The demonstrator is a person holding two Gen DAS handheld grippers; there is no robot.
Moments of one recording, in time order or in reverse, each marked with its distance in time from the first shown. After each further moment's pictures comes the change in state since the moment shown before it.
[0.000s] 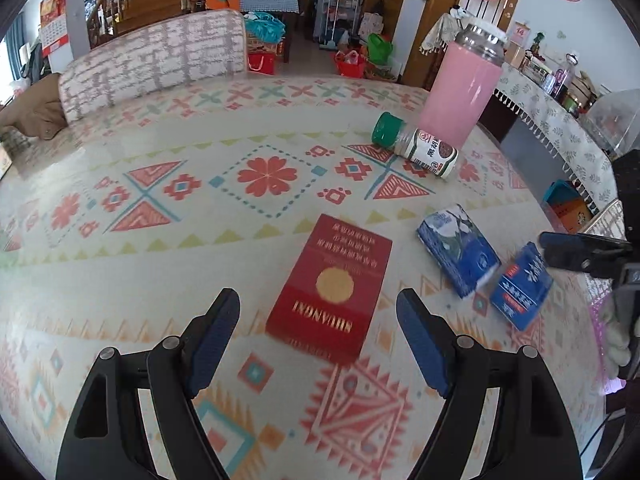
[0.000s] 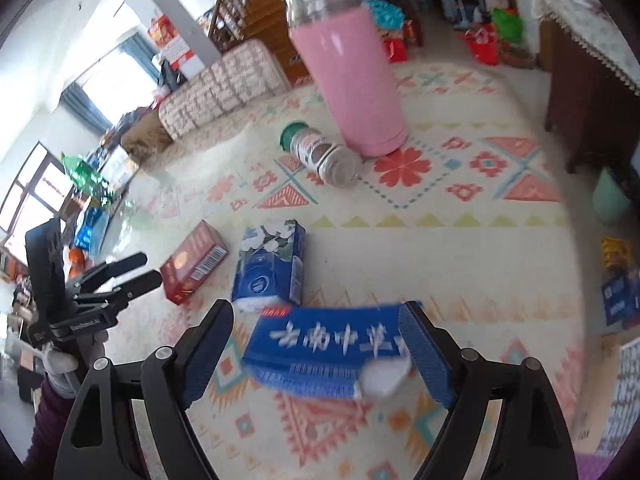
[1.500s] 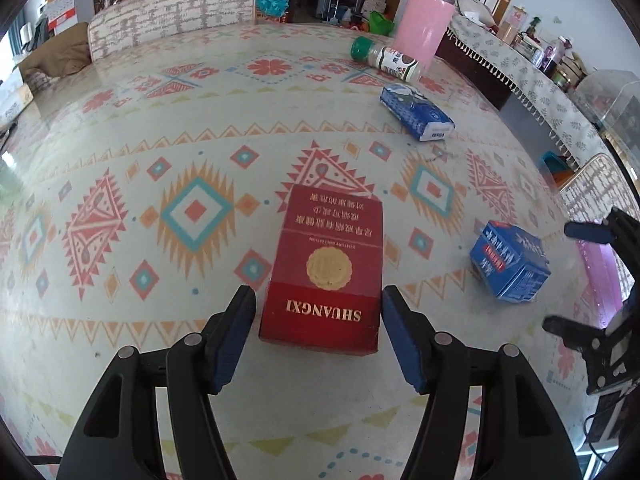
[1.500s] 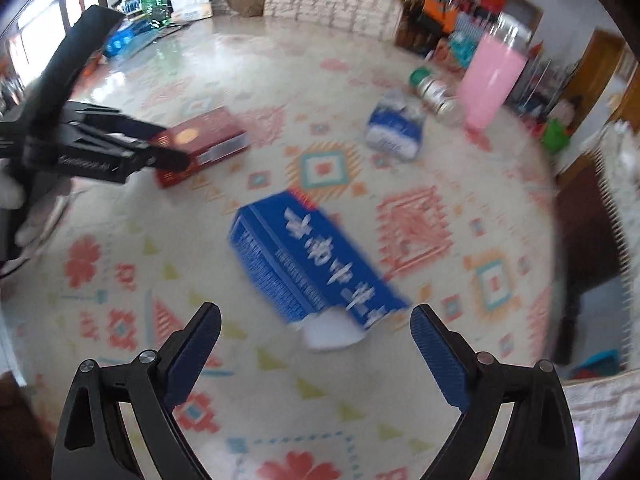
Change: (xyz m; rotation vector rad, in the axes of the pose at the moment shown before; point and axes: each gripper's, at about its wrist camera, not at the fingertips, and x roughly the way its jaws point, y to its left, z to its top) left arm -0.057 -0.016 -0.130 -0.044 0.089 -0.020; right arm -0.033 0.127 -0.161 -0.563 0.072 -0.300
